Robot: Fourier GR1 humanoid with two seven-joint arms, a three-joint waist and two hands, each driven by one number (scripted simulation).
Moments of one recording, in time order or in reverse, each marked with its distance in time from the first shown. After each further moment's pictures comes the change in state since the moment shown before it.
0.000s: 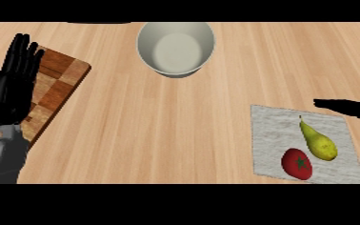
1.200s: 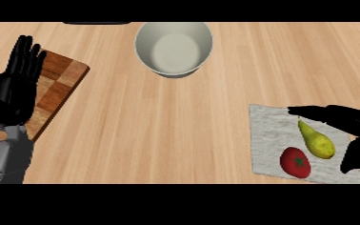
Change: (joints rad) left arm 0.002 -0.047 0.024 -0.009 -0.051 -0.005 0.009; right arm -0.079 0.179 0.090 0.209 0.177 -0.111 -0.108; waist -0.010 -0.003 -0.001
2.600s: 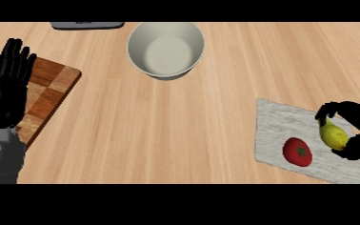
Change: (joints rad) left arm 0.014 0.001 0.061 0.014 -0.020 -0.028 -0.004; right arm -0.041 0.102 -0.220 0.296 0.088 -0.257 0.169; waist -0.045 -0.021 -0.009
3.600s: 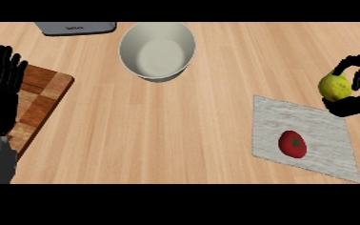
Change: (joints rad) left arm 0.051 0.010 0.027 -0.026 0.009 0.001 0.015; right arm 0.092 0.024 -0.124 -0.800 -0.025 -0.167 0.909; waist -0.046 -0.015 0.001
